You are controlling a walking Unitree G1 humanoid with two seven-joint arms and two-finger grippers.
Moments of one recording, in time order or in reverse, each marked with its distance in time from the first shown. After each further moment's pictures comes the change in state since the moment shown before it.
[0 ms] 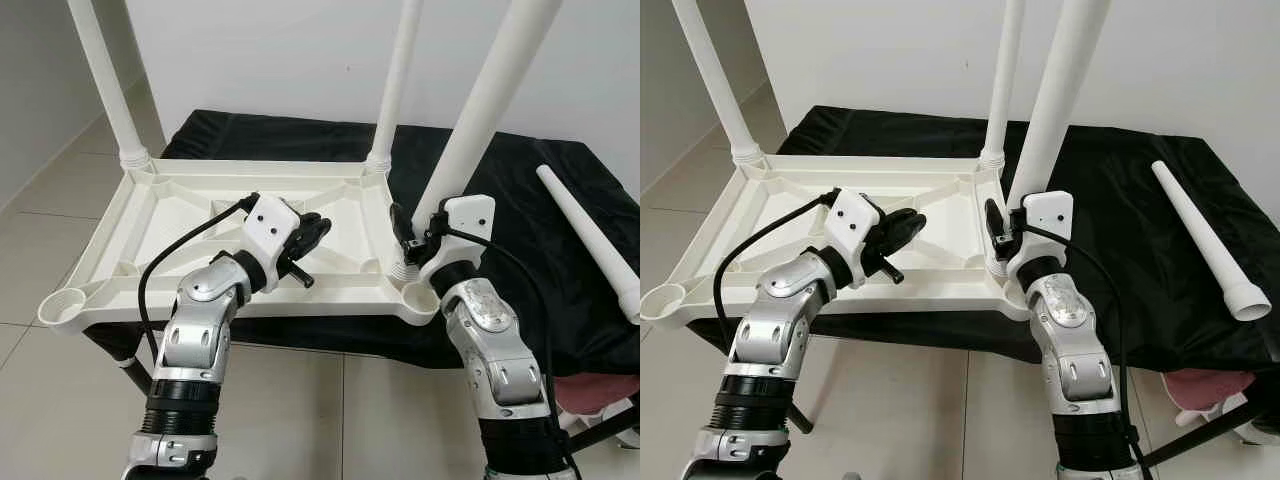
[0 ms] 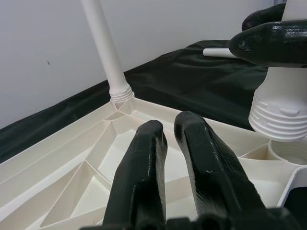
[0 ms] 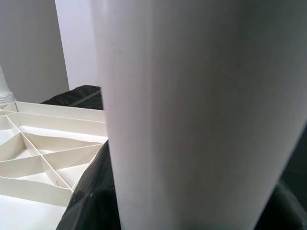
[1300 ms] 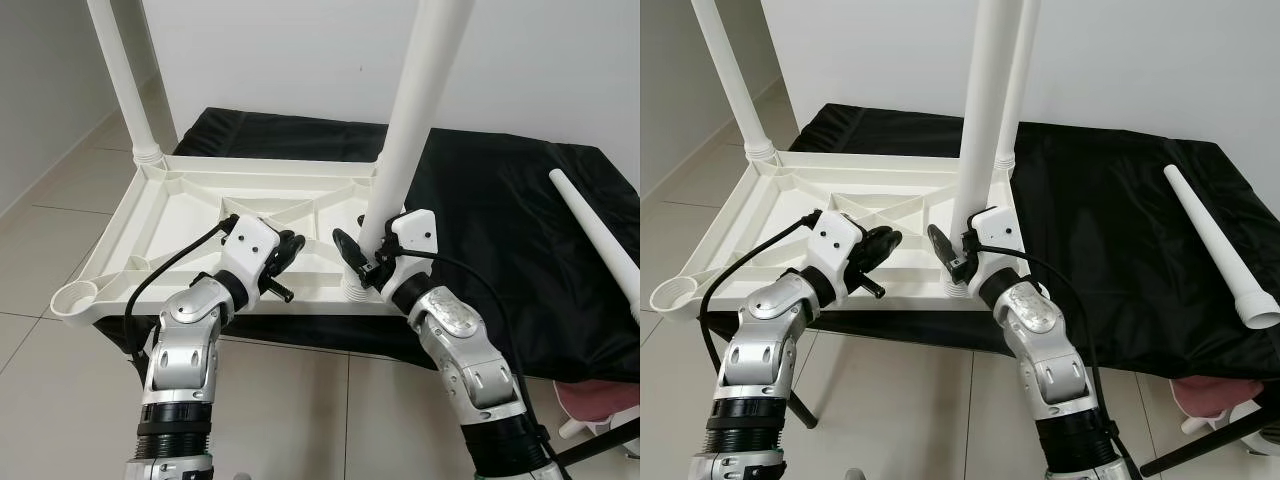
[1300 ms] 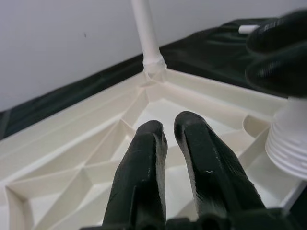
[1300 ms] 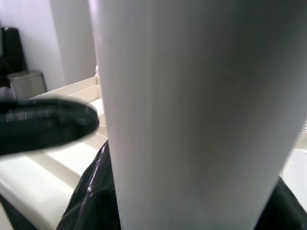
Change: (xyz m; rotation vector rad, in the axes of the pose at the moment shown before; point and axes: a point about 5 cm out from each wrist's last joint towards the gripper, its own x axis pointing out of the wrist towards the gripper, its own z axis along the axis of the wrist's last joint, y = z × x) left arm -0.023 0.007 -0.013 0.017 0.046 0.113; right arm -0.001 0.039 -0.015 0.025 0.043 0.369
